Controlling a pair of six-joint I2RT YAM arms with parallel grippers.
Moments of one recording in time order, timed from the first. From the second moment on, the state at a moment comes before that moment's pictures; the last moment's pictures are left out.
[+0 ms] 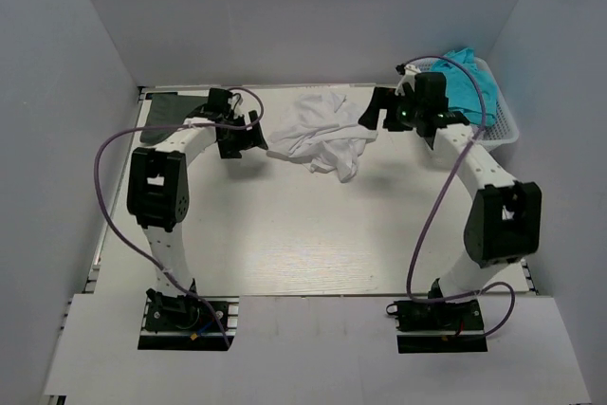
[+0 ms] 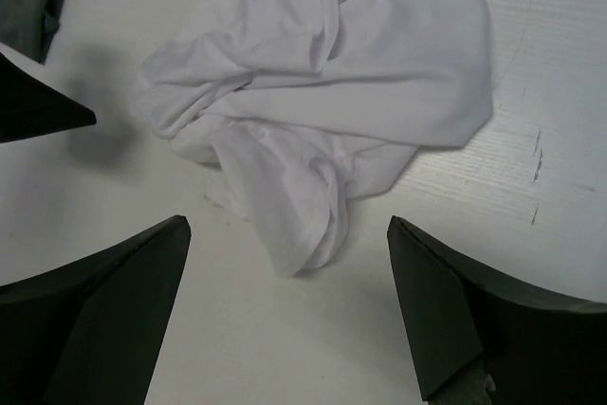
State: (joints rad) left arm -0.18 1.98 1.47 -0.48 0.25 -0.39; right arm 0.19 1.63 1.33 -0.29 -0.39 0.22
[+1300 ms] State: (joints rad) left arm -0.28 2.21 1.67 -0.43 0.19 -0.38; right arm 0.22 2.38 1.95 -0.38 0.02 0.31
